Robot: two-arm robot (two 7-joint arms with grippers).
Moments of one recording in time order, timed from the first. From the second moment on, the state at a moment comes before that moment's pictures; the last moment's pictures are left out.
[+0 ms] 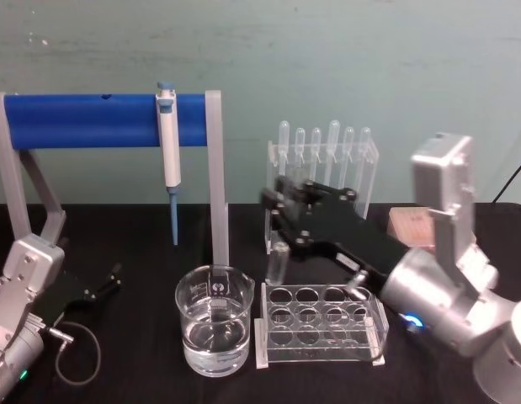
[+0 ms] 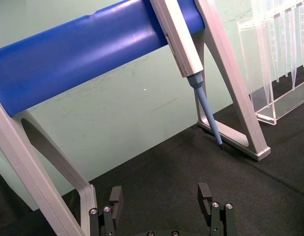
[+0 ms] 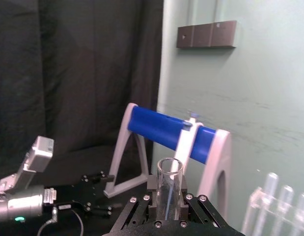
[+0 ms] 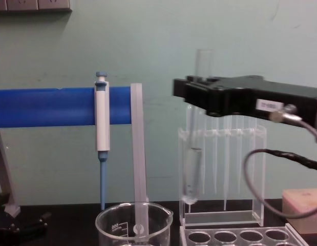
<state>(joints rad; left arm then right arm) -0.20 0.60 0.45 -1.41 -0.25 -0.12 0.03 0.23 0.39 -0.39 -1.82 0.36 0.09 0.38</state>
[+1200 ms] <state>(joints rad) -0.20 0.60 0.45 -1.41 -0.25 -0.12 0.03 0.34 0.21 -0.52 -1.56 0.22 0.02 0.35</state>
